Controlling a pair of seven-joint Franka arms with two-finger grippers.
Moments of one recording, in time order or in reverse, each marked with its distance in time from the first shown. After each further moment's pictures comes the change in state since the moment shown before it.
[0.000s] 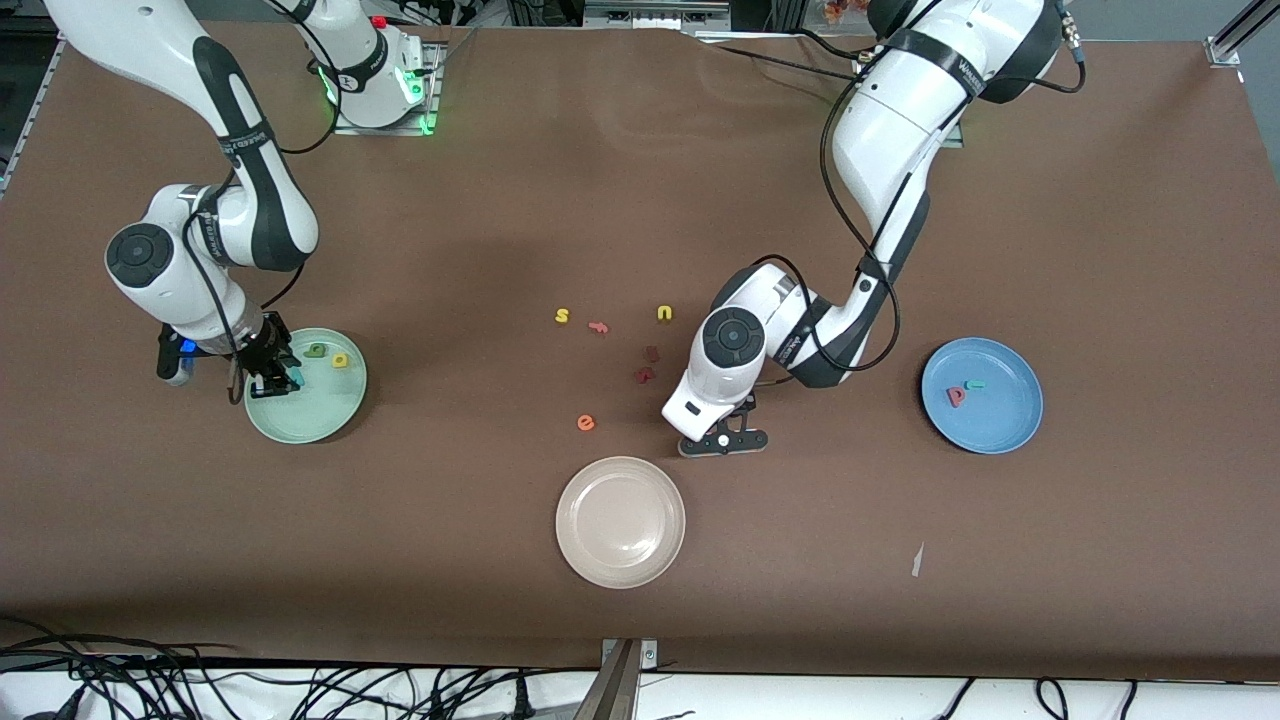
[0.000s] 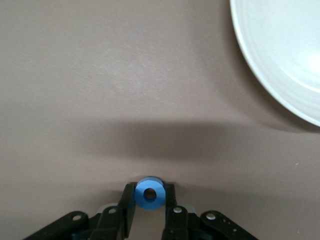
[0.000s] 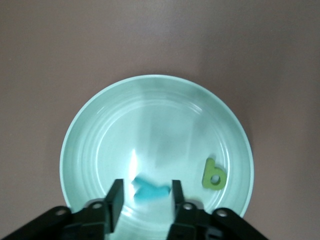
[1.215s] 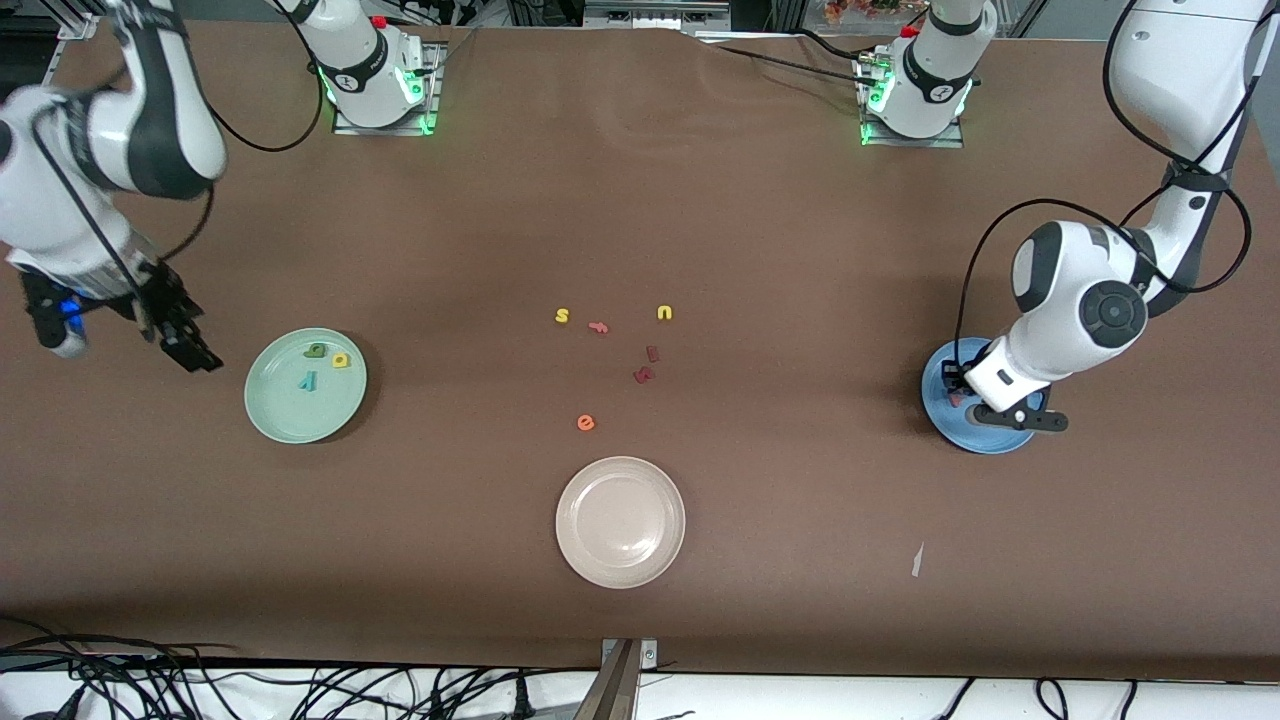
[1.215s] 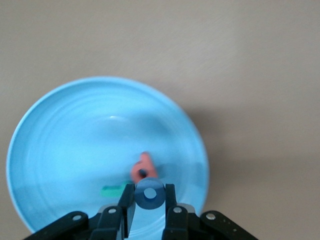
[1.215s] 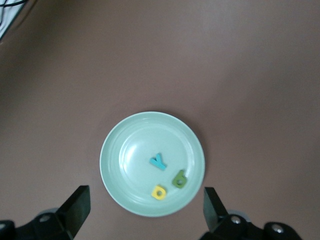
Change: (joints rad) left arm 0.699 -0.517 -0.080 -0.780 0.000 0.199 0.751; right arm -0.066 -0.348 0.002 0.073 -0.054 -0.385 -0.565
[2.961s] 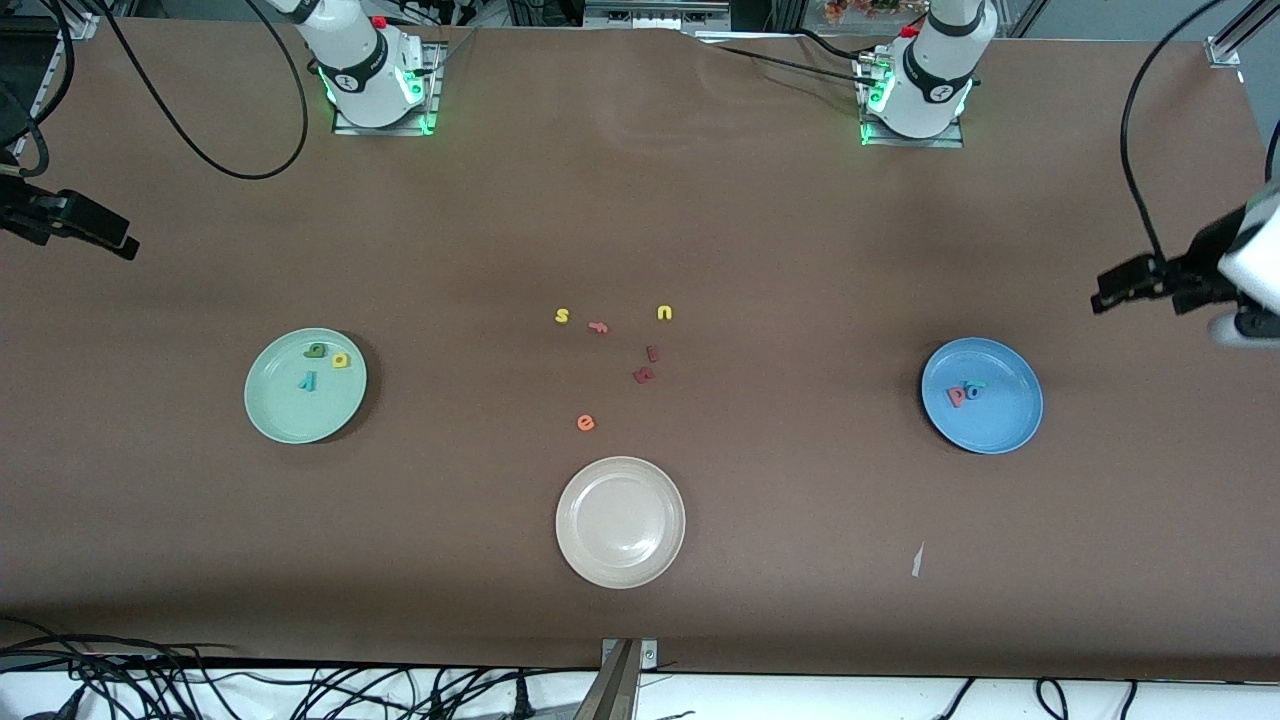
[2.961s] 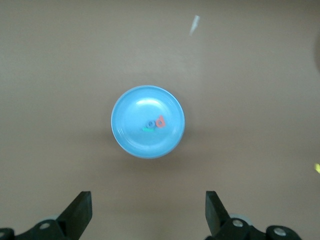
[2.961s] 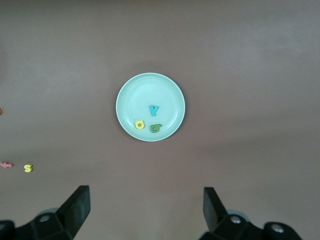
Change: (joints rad) left arm -0.193 -0.338 0.231 0.508 -0.182 -0.822 0.056; right arm -0.042 0.046 0.093 0.558 0.042 -0.678 -0.714
